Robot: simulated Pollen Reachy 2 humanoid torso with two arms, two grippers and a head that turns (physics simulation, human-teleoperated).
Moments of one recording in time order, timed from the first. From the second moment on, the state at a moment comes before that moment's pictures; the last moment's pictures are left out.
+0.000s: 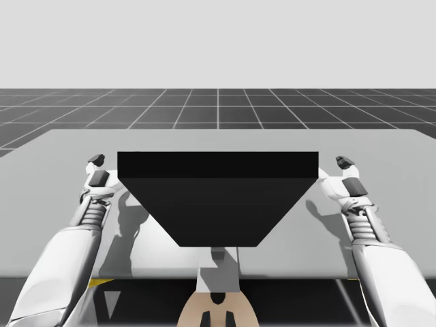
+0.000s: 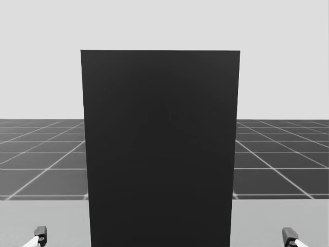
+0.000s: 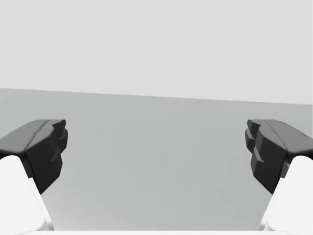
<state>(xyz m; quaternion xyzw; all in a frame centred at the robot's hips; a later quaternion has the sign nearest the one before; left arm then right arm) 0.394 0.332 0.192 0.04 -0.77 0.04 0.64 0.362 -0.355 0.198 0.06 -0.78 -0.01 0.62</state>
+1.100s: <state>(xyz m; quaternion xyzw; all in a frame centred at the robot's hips) 0.319 0.289 0.205 -0.23 -0.69 -0.30 0.62 0.306 -0.323 0.197 0.34 -0.70 0.32 0.54</state>
